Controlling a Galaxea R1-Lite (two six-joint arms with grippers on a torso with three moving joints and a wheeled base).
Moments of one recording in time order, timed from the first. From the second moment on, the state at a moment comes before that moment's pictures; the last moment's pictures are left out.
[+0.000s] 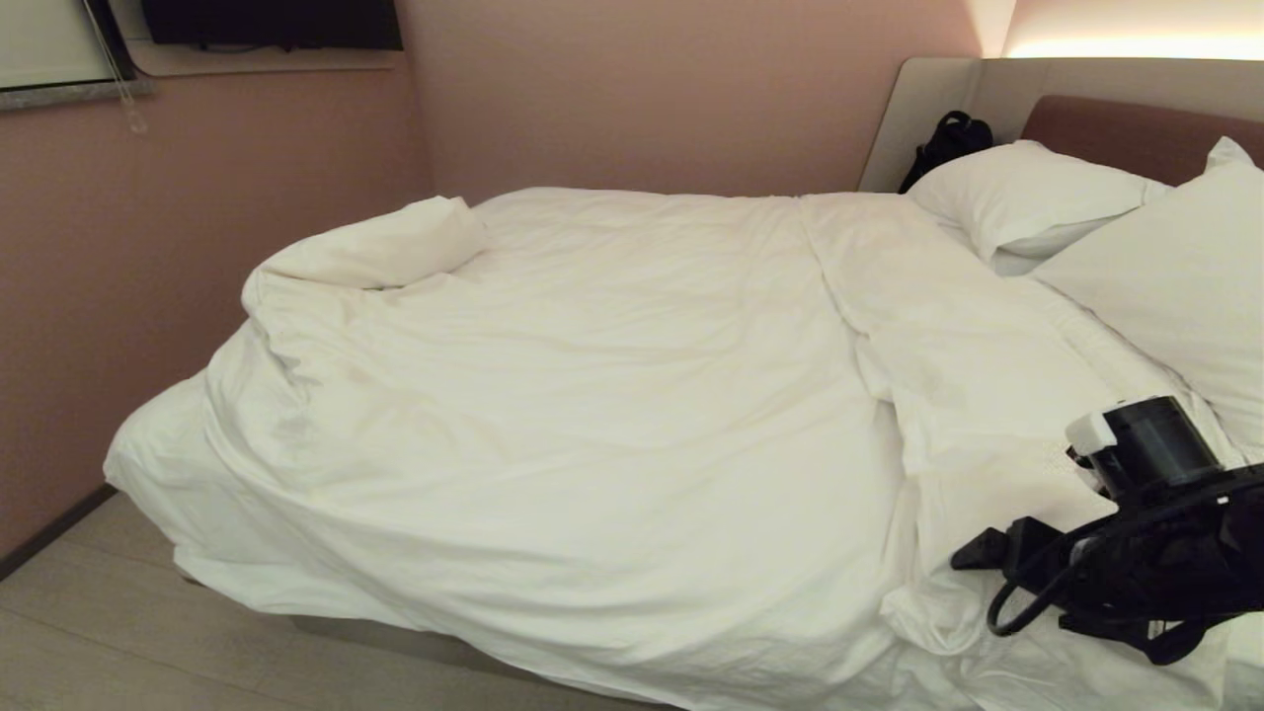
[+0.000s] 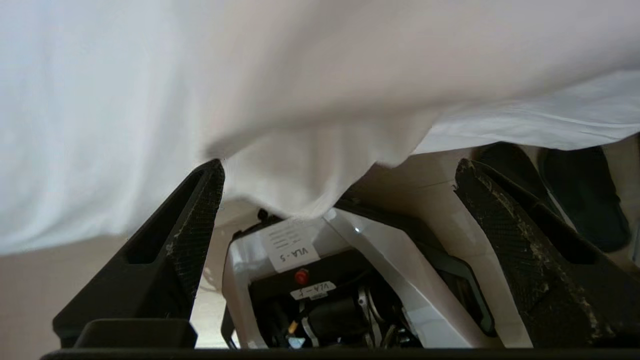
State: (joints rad) left arm 0.01 0.00 0.00 0.01 -0.02 0.04; right arm 0.18 1.60 -0.75 0.13 -0.07 0.68
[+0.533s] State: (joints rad) left arm 0.01 0.00 0.00 0.01 -0.02 0.04; right arm 0.22 1.70 -0.80 0.15 -0.07 0.68
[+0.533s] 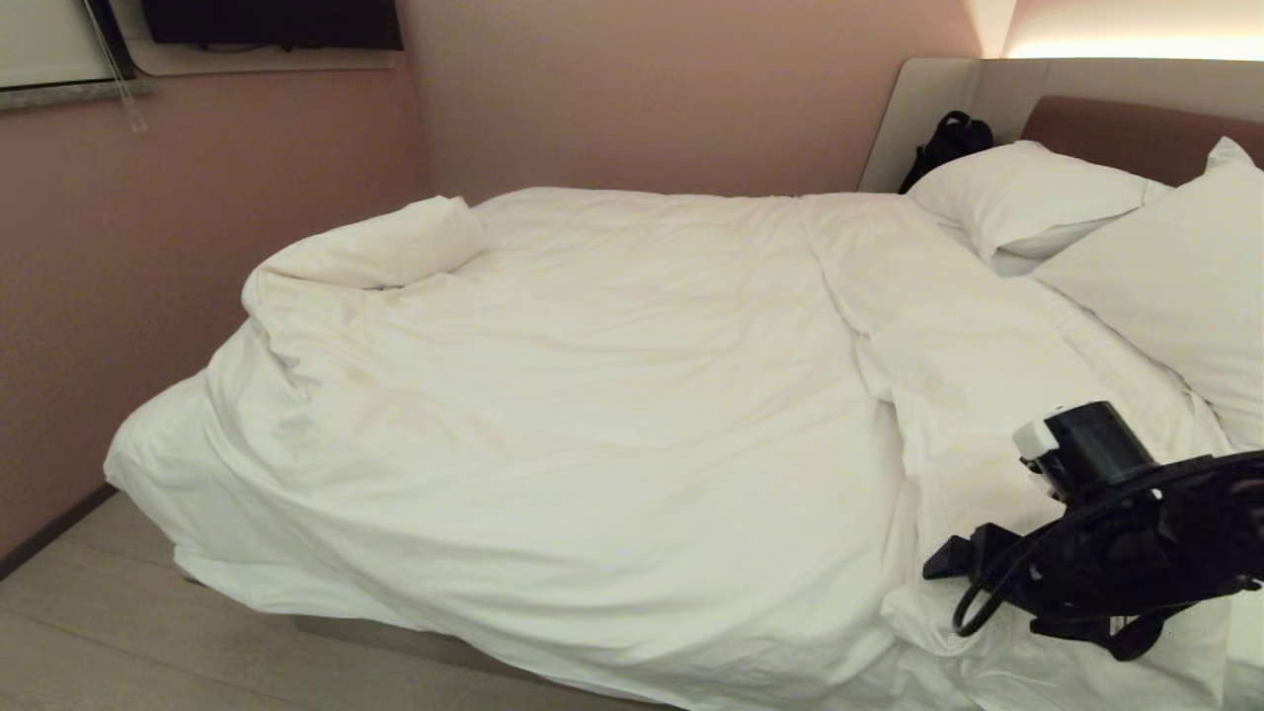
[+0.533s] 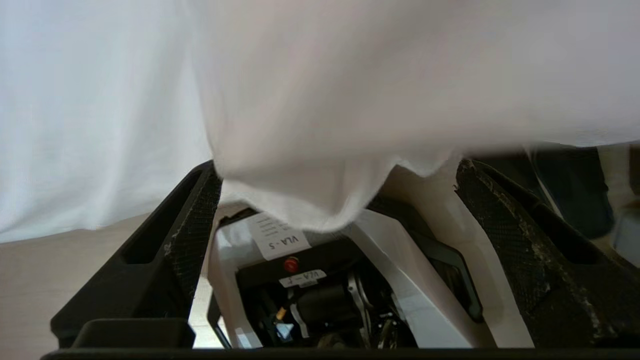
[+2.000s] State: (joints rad) left arm 0.01 0.00 0.00 0.01 -0.02 0.04; right arm 0.23 1.89 -0.78 -0.02 -0.12 0.68
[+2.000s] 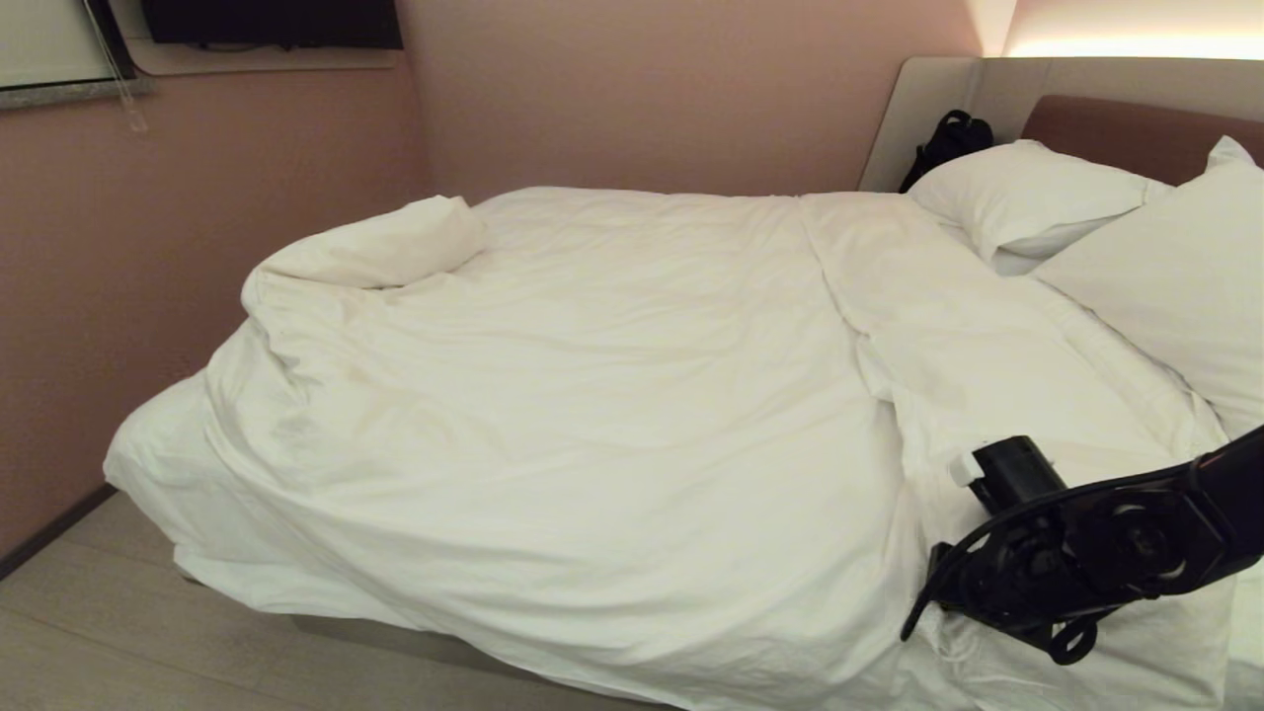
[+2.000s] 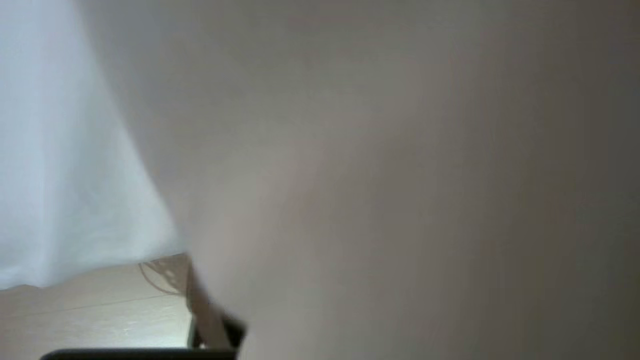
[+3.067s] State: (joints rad) left arm 0.01 0.00 0.00 0.01 -0.02 0.04; right arm 0.28 1.66 -0.63 0.29 -0.11 0.49
